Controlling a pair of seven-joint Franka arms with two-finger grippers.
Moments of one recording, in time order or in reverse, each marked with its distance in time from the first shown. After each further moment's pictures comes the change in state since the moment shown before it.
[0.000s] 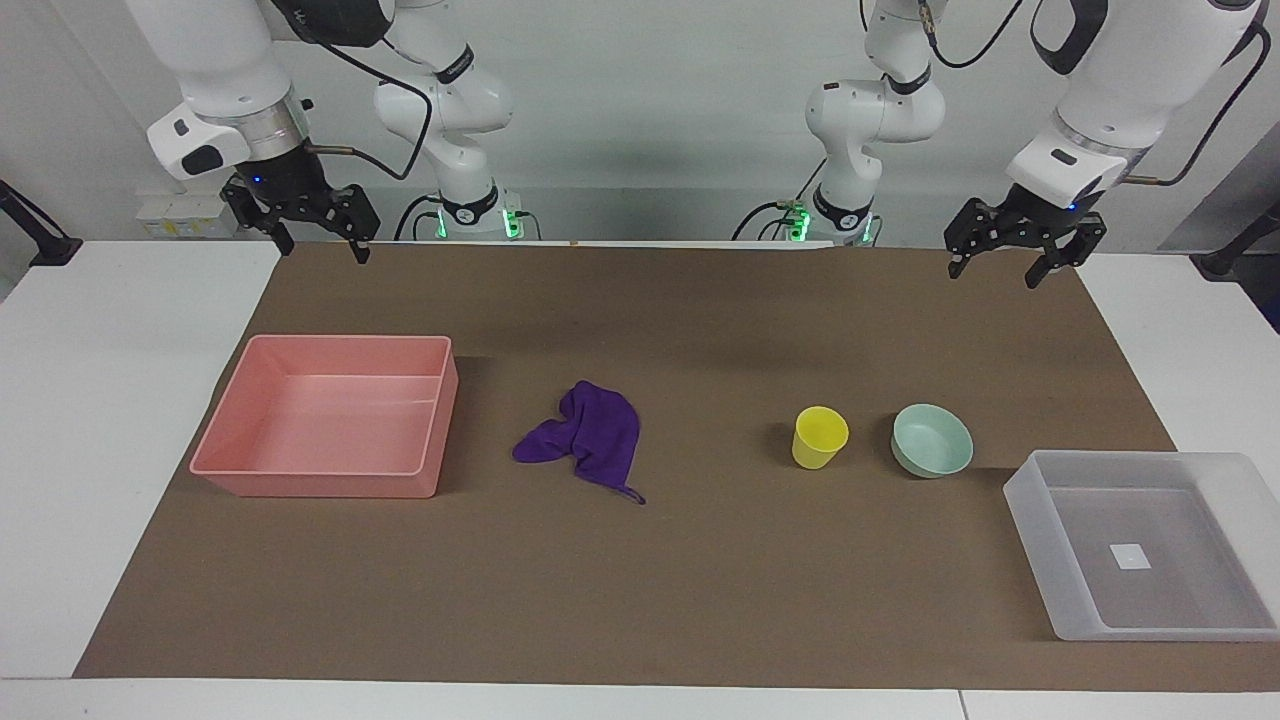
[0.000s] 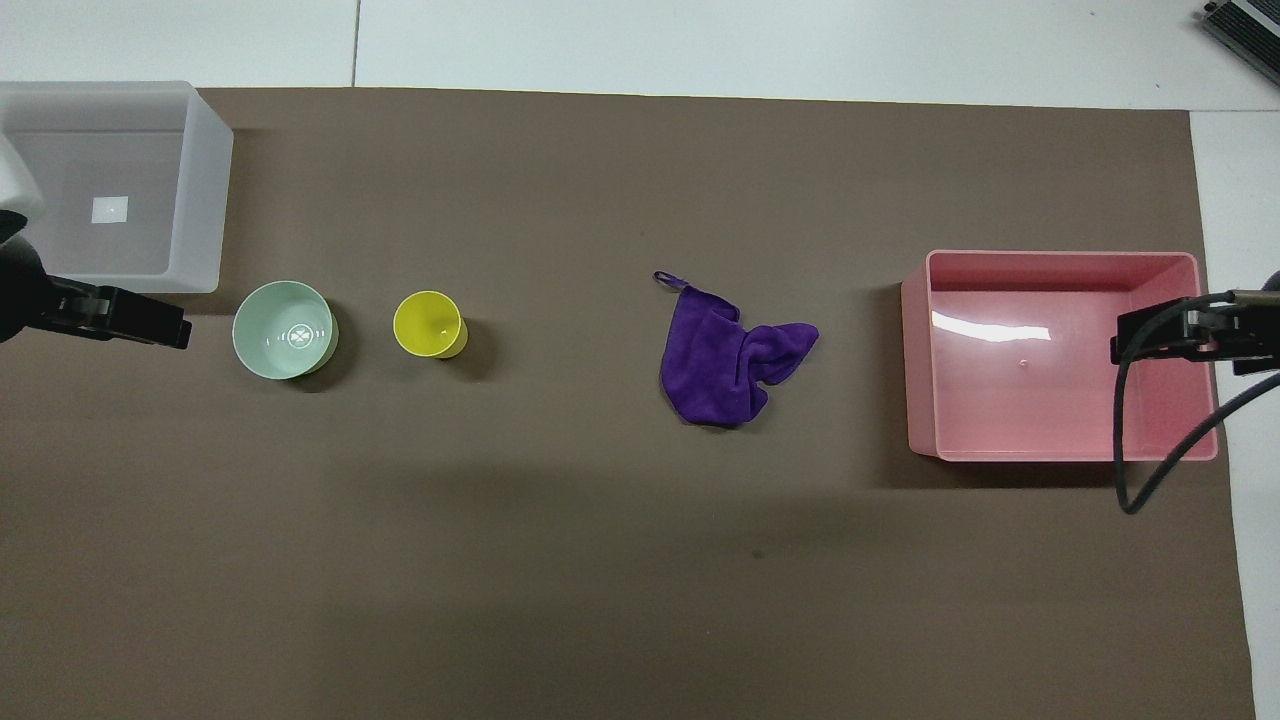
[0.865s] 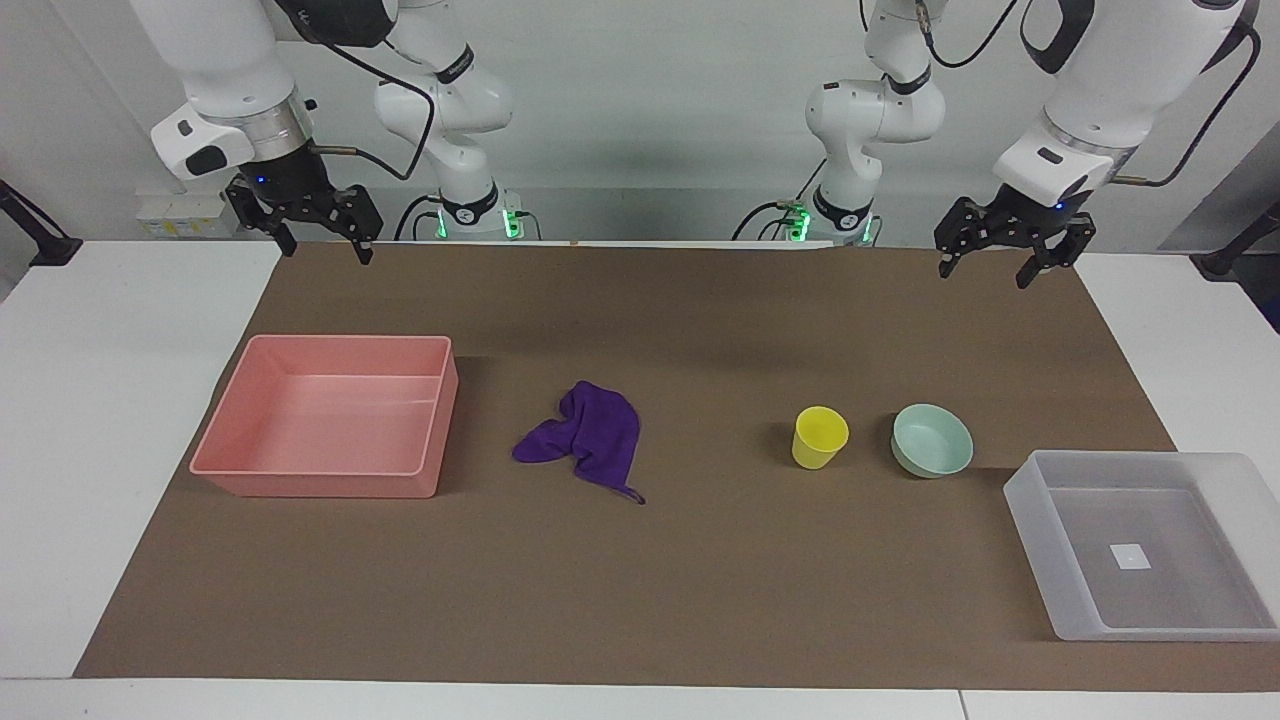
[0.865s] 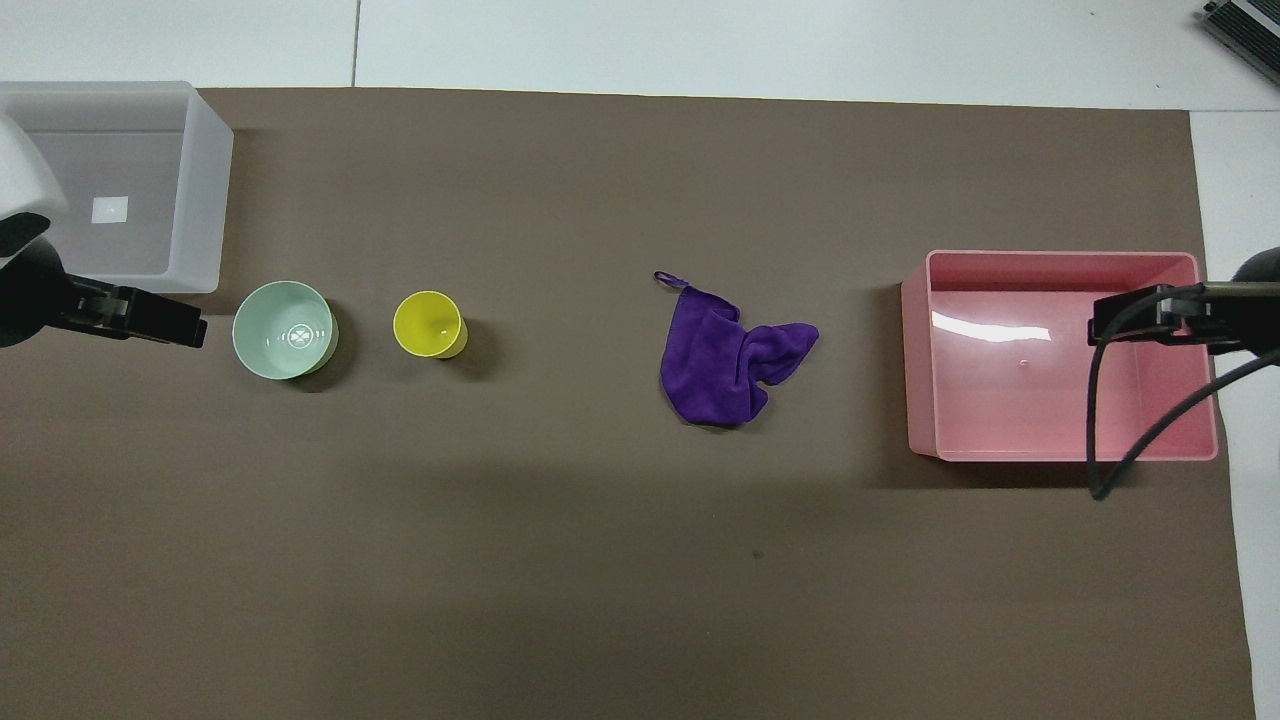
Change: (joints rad) left arm -0.008 0.000 -0.013 0.000 0.000 0.020 0.000; right arm 0.031 -0.001 0.002 -0.046 0.010 0.112 0.003
